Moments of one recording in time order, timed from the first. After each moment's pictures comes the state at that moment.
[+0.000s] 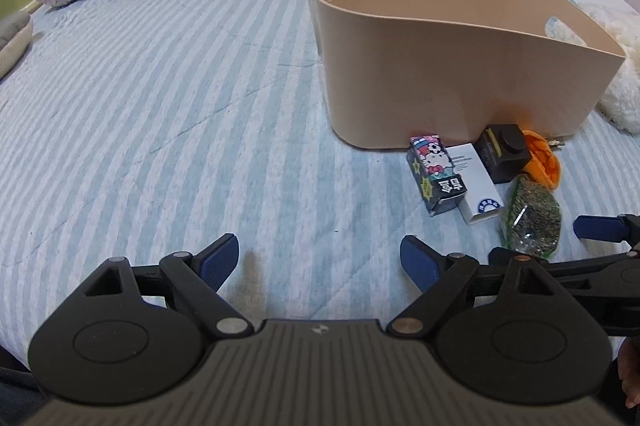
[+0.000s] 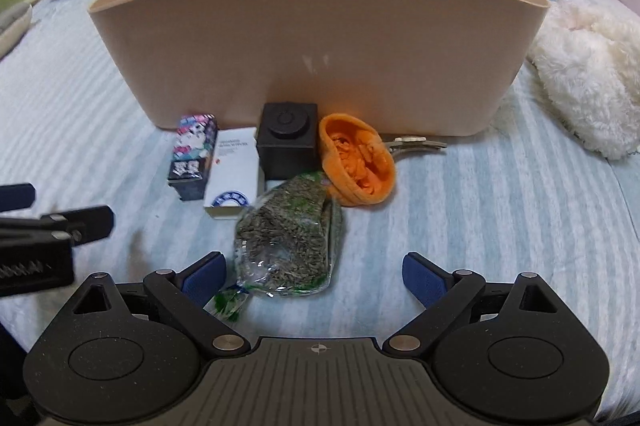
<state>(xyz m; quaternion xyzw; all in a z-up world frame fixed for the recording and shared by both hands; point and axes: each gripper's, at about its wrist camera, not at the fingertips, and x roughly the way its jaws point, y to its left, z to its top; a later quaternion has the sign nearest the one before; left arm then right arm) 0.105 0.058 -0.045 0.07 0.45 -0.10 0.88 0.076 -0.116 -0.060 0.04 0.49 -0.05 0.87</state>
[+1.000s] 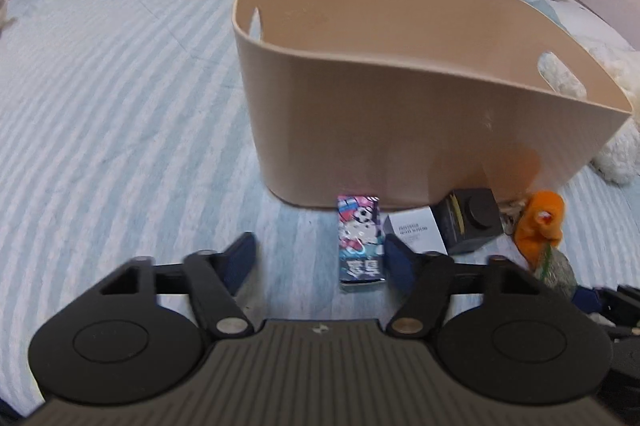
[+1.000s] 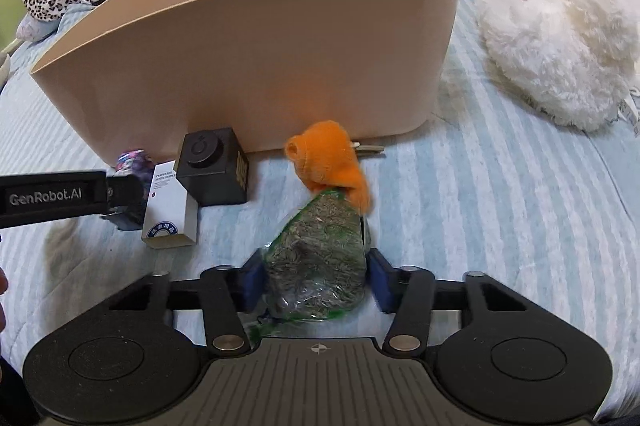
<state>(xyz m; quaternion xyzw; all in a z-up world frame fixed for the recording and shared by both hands) 0.142 0.018 -0.064 0.01 0.45 -0.13 0.88 0.065 -0.156 -0.052 0.10 0.47 -0.07 0.88</state>
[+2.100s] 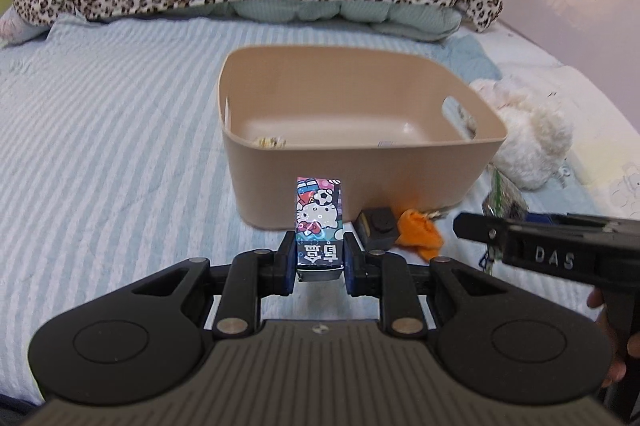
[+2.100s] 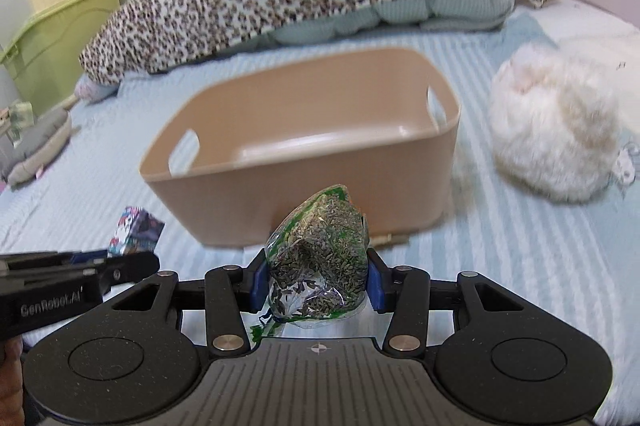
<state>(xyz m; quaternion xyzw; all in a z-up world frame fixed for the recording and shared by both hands) 0.077 0.030 0.025 0.01 0.38 -0.20 0.90 0.039 -0.166 0.035 0.13 0.37 -0.02 0.92</state>
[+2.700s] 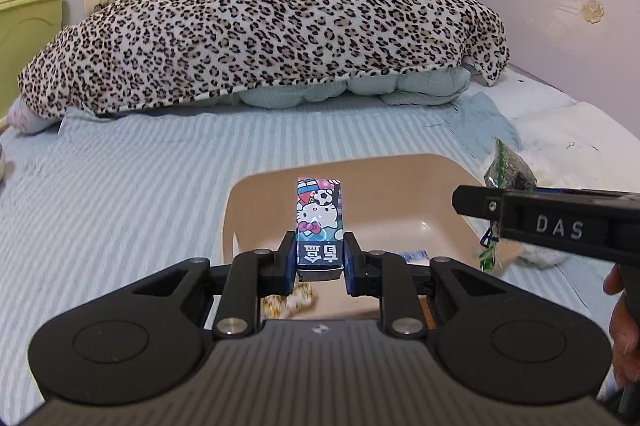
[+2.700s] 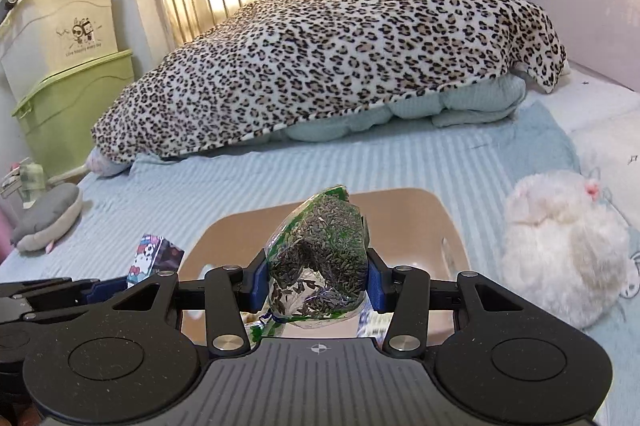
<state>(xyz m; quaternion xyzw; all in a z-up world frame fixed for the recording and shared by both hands) 0.133 -0.013 0.081 0.06 0.29 -0.18 0.94 0.101 -0.185 0.100 0.13 0.27 -0.02 0.95</state>
